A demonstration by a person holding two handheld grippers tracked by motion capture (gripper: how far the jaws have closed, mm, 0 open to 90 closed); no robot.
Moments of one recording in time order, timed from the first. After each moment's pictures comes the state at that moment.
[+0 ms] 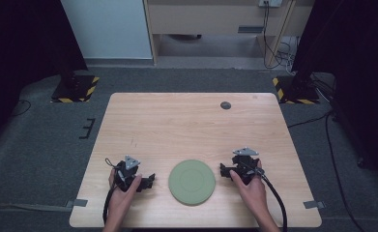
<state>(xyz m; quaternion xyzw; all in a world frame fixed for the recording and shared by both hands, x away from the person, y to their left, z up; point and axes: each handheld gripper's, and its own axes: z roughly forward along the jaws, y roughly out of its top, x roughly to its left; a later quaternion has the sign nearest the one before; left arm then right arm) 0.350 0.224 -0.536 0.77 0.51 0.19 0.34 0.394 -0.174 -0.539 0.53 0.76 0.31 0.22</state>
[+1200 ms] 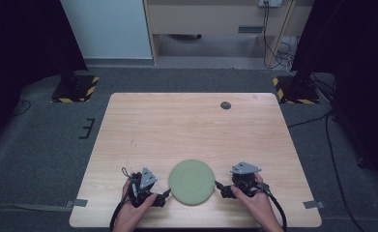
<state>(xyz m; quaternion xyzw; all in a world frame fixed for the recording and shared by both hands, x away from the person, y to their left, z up) 0.304 0.175 -0.520 0.82 0.39 0.19 0.37 0.335 -0.169 -0.522 0.39 0.82 0.38 0.17</state>
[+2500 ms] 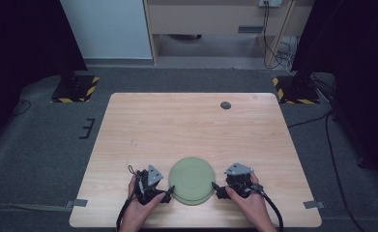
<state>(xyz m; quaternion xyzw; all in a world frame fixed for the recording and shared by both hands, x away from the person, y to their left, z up) 0.314 0.157 -0.525 0.82 0.39 0.21 0.35 0.335 -0.156 -0.526 0.39 0.83 0.36 0.18</state>
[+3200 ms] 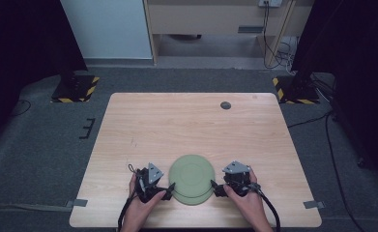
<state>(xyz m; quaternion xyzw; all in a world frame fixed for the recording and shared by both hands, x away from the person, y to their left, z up) 0.320 0.156 -0.525 0.82 0.40 0.21 0.35 0.340 -0.149 -0.527 0.40 0.82 0.35 0.21</state>
